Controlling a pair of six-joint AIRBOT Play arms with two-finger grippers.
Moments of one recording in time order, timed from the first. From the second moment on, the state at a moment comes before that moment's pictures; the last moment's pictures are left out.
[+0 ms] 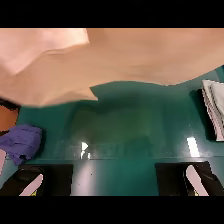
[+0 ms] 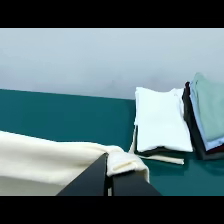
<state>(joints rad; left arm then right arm) -0.13 -0.78 2.02 1.32 -1.06 -1.49 -0.50 -0.75 1.75 -0.91 1.27 1.30</state>
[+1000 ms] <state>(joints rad) -0.13 -1.48 1.57 1.33 -1.08 -1.49 -0.23 -1.38 1.51 -1.22 1.35 1.43</state>
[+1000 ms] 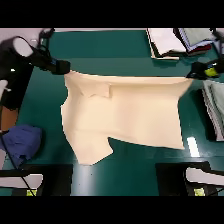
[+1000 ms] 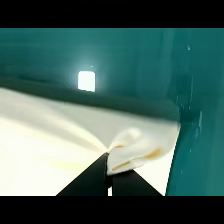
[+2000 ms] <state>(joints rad) -0.13 -1.51 1.34 1.37 -1.20 -1.50 -0.20 -1.32 1.19 -1.22 1.19 1.40</state>
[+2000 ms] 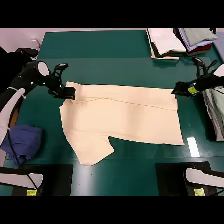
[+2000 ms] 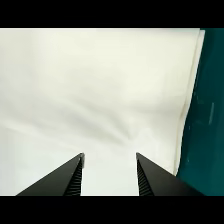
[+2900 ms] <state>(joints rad) -0.13 -0.84 0.44 1.14 -1.12 -1.66 -0.26 -0.94 1.00 -1.11 1.26 1.37</state>
